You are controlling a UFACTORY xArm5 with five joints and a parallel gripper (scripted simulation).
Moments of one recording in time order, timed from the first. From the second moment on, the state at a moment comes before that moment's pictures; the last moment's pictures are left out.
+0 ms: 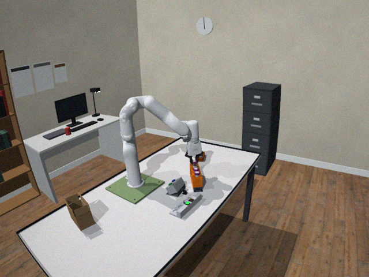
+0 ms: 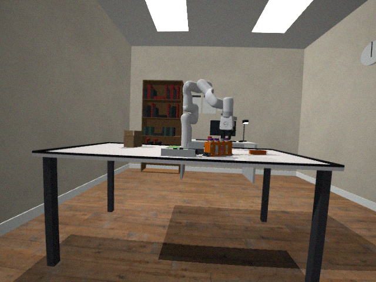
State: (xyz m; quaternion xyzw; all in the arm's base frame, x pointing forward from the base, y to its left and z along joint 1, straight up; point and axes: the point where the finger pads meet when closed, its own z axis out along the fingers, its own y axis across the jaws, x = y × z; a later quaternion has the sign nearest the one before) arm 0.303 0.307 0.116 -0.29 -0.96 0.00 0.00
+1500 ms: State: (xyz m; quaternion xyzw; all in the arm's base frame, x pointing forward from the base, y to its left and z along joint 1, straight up) arm 0.303 0.306 0.114 -0.61 -0.79 0.00 0.00
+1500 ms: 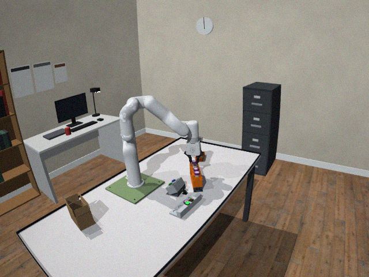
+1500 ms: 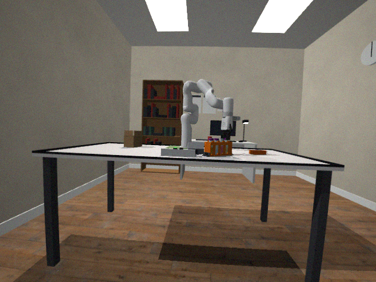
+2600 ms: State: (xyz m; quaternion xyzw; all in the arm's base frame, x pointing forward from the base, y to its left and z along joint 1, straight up) arm 0.303 0.306 0.116 -0.27 -0.96 0.00 0.00
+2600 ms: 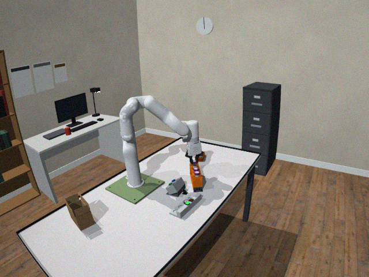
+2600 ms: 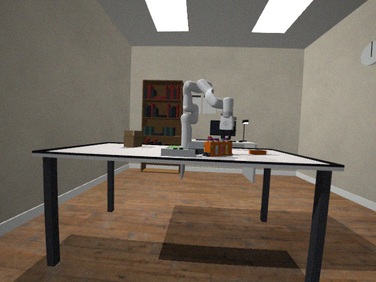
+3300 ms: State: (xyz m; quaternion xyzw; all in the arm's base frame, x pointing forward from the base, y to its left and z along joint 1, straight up) arm 0.303 0.307 0.116 -0.34 -0.94 0.00 0.00
